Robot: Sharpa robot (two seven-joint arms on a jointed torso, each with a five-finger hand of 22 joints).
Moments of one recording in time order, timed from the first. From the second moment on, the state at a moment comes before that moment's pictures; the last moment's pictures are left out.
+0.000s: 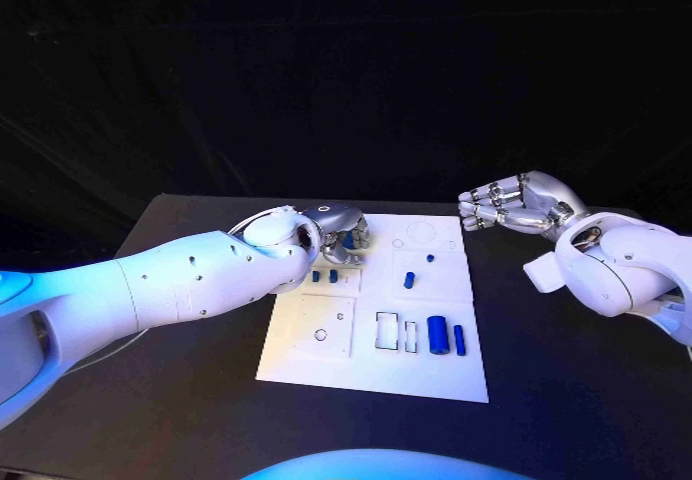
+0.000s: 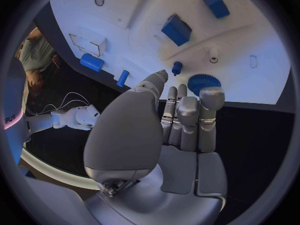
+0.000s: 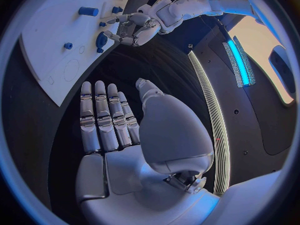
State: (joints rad) left arm 1.14 -0.62 0.00 1.29 -1.58 -0.23 -0.10; left_hand 1.49 -0.18 0.25 0.18 0.31 0.97 0.14 0.24 0.23 1.00 0.09 0.35 0.15 1.39 0.01 1.18 0.92 0.14 1.27 0.10 1.14 0.94; right arm 1.34 -0.90 -0.16 1.53 -0.51 -0.37 0.19; right_hand 1.35 -0.07 0.11 0.17 0.37 0.97 0.22 0.07 0.08 1.09 0.17 0.12 0.07 1.12 0.13 0.06 0.10 0.17 0.99 0.24 0.07 0.07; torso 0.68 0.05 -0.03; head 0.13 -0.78
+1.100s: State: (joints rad) left arm 1.13 -0.59 0.00 1.23 -1.58 -0.16 -0.13; left_hand 1.51 -0.15 0.31 0.17 0.31 1.04 0.13 0.21 0.20 1.08 0.07 0.32 0.11 1.40 0.00 1.23 0.93 0.13 1.29 0.09 1.20 1.01; right arm 1.34 -0.89 -0.16 1.53 -0.51 -0.37 0.19; right_hand 1.35 -0.07 0.11 0.17 0.37 0.97 0.22 0.07 0.07 1.09 0.17 0.12 0.07 1.12 0.13 0.06 0.09 0.17 0.99 0.24 0.07 0.07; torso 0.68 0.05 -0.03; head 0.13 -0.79
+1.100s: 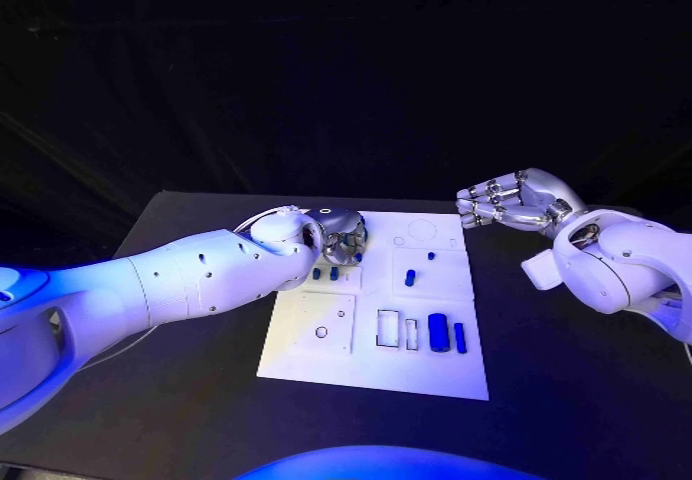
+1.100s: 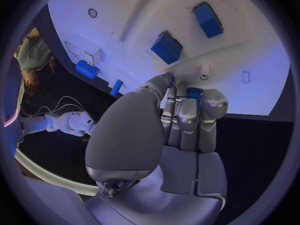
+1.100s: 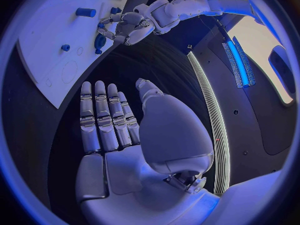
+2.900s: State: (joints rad) left arm 1.13 -0.59 0.00 1.23 -1.53 -0.17 -0.09; left_hand 1.50 -0.15 0.43 0.11 0.30 1.11 0.13 0.14 0.16 1.20 0.06 0.24 0.09 1.41 -0.01 1.27 0.94 0.12 1.32 0.09 1.28 1.11; right arm 1.34 -0.89 -0.16 1.53 -0.54 -0.37 0.19; right_hand 1.35 -0.07 0.11 0.17 0.37 0.97 0.22 0.07 0.08 1.09 0.16 0.12 0.07 1.12 0.13 0.06 0.09 0.17 0.99 0.24 0.07 0.07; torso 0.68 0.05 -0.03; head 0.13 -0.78
